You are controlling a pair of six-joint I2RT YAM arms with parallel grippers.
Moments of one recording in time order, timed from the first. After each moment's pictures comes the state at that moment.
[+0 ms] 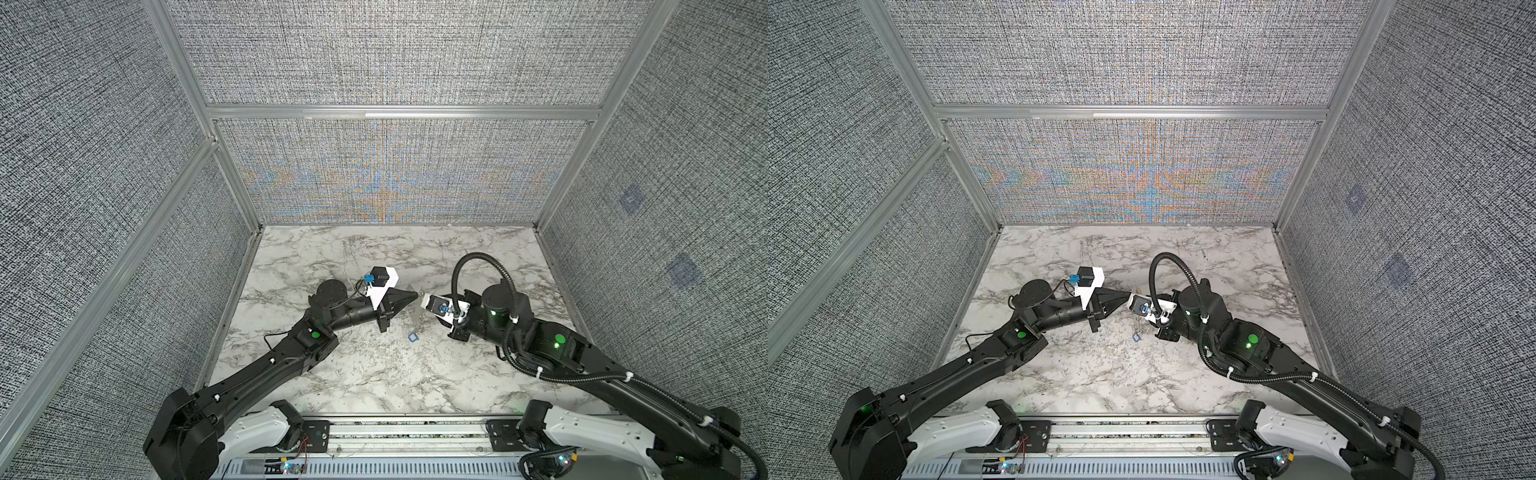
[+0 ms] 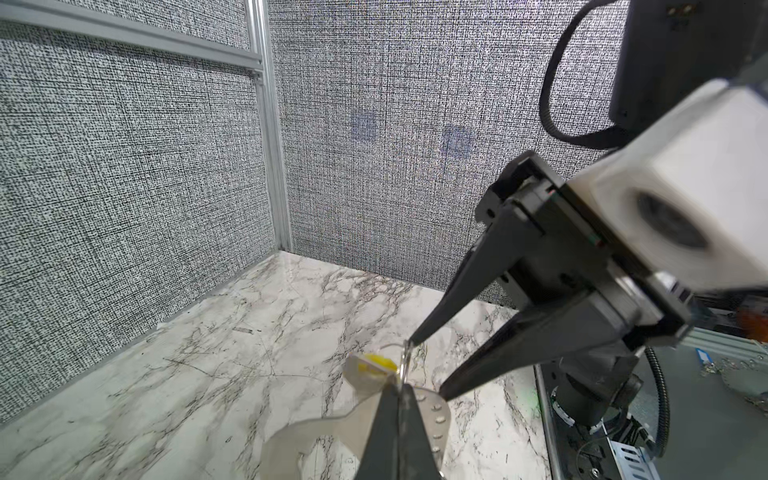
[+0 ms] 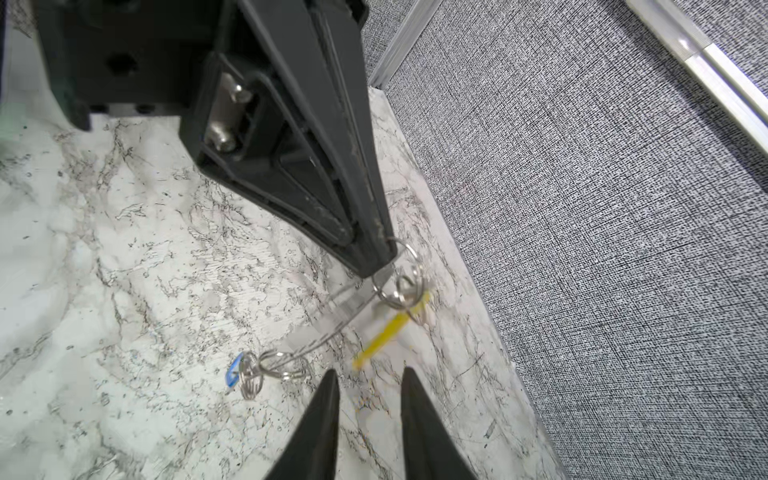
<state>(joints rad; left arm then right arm) -0.74 1.12 0.71 0.43 0.61 -0.08 0.93 0.94 1.02 -0.49 0.11 -0.60</state>
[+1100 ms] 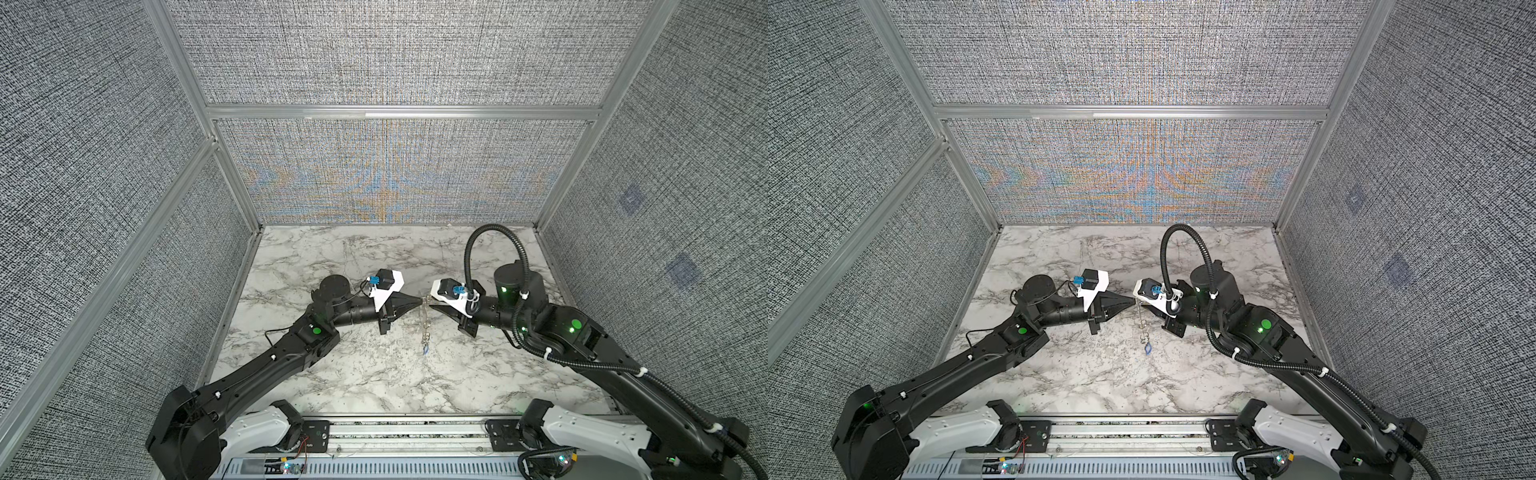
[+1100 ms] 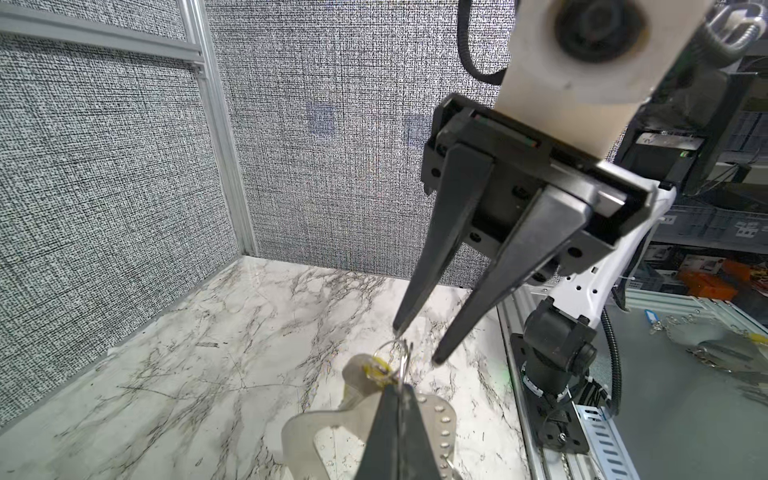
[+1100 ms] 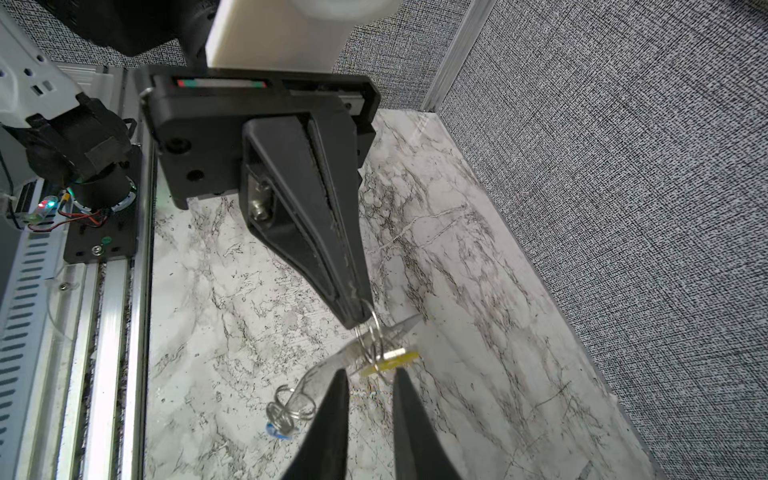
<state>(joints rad) -0.74 1.14 0.76 0.36 0.73 -0.02 0.79 1.00 1.17 -0.63 -0.22 -0.48</state>
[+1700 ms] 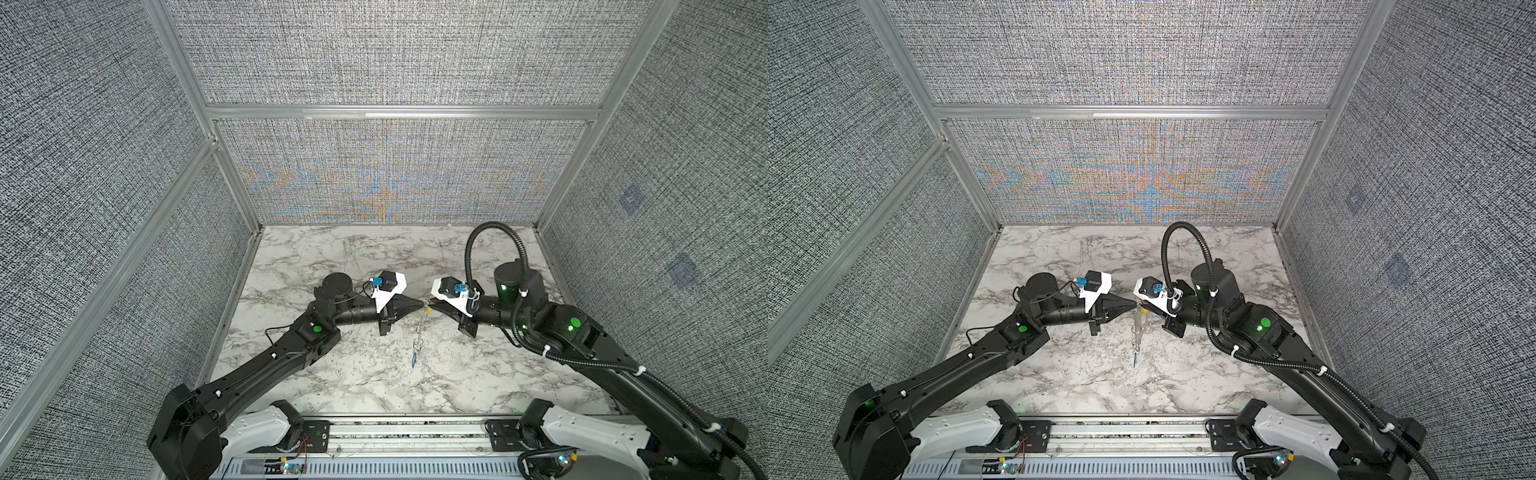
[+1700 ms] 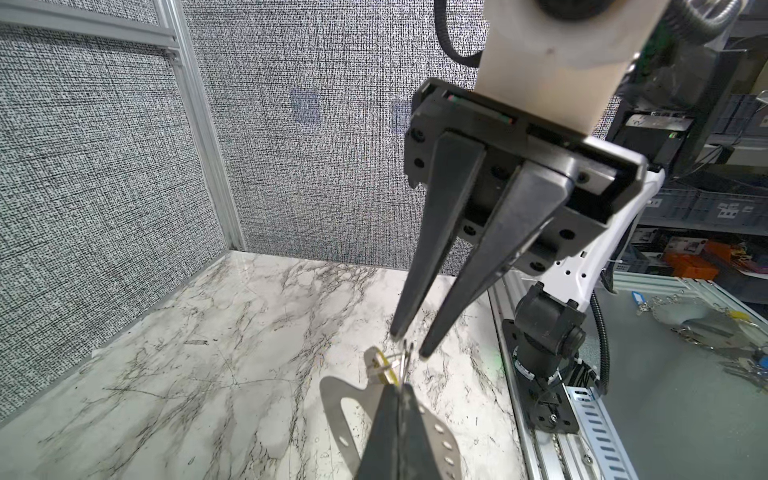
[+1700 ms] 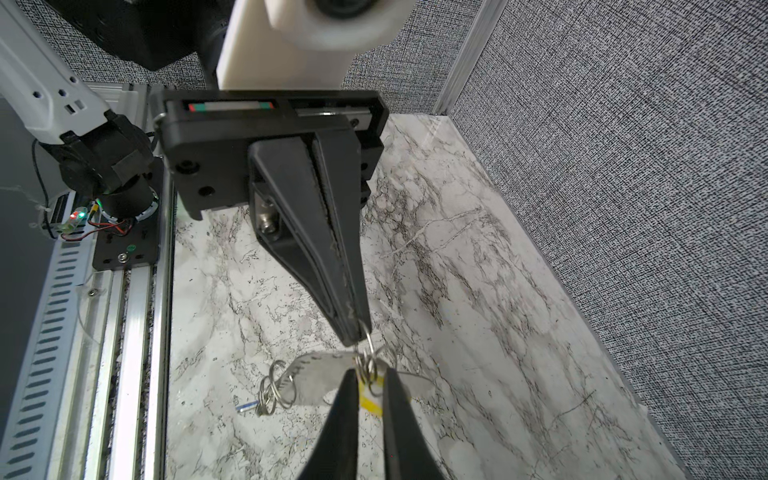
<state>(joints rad) -0.74 1.15 0.78 0.30 0.76 0.02 0.77 1.00 1.17 -0.63 -0.28 -0.46</state>
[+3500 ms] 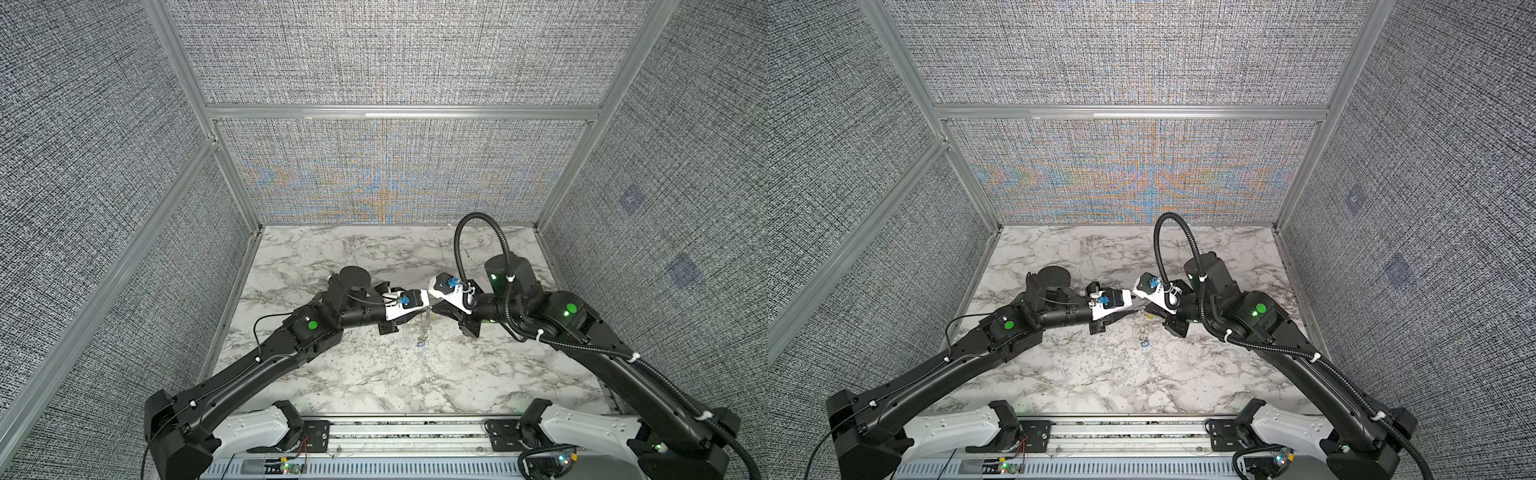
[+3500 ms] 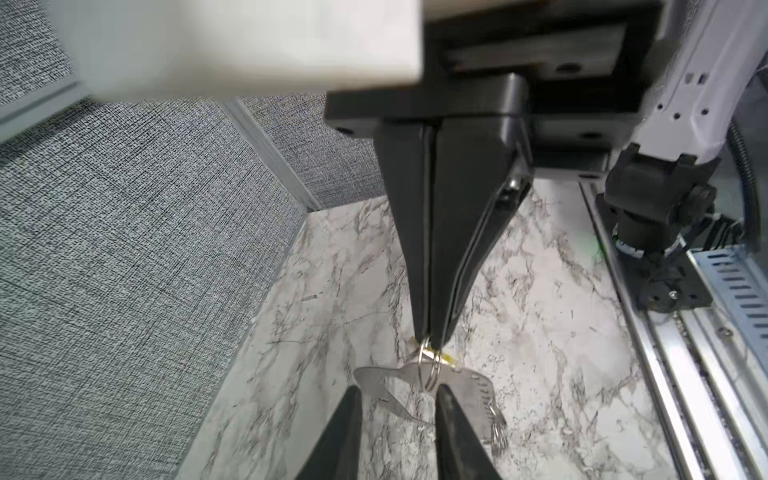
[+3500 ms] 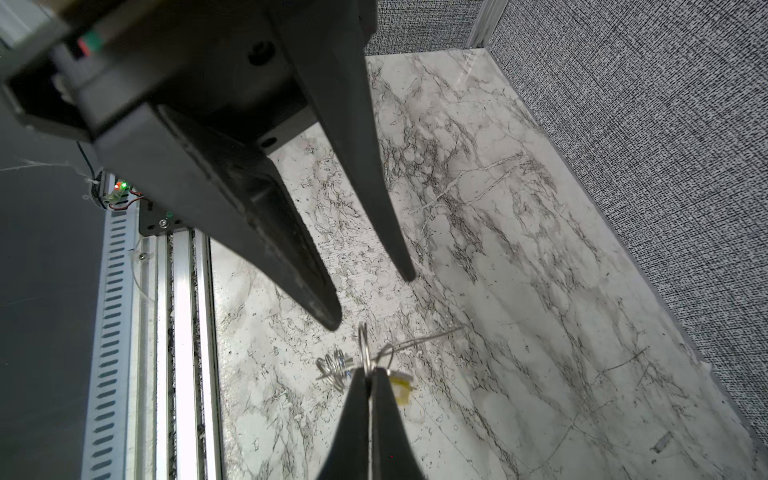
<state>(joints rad) -0.90 1.13 1.05 -0.28 0.36 0.58 0.74 1.10 1.29 -0.85 -0.32 -0.44</state>
